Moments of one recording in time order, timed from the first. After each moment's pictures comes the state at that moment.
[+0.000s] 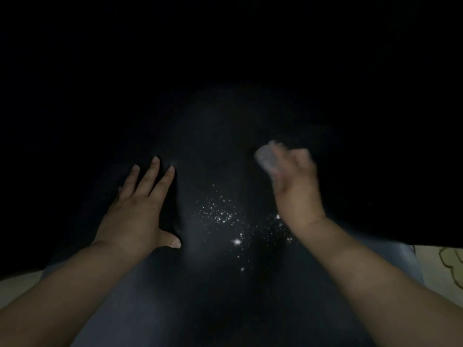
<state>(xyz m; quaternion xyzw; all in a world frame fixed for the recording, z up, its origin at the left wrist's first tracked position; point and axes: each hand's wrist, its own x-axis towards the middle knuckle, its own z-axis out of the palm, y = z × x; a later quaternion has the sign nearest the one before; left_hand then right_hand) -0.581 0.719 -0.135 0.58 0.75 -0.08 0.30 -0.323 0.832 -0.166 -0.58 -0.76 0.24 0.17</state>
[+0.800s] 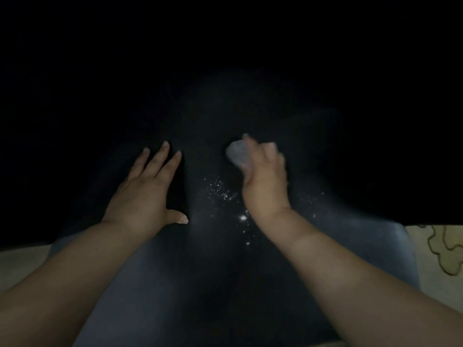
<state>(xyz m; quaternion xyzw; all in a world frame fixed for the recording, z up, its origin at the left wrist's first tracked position) -0.579 0.707 -0.131 0.58 0.74 -0.05 0.32 -0.378 0.786 -0.151 -0.61 -0.73 0.27 0.11</state>
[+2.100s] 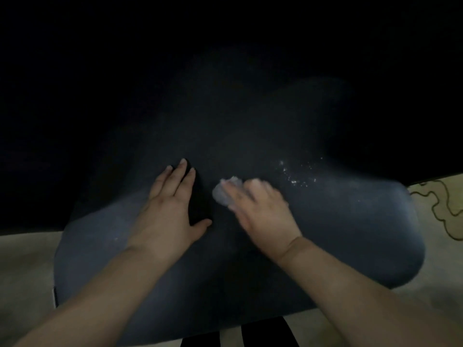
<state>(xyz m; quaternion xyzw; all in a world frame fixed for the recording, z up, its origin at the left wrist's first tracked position) -0.536 0.645 -0.130 0.64 0.71 0.03 0.28 -0.343 0.689 -0.148 -0.44 -0.88 0.17 0.07</state>
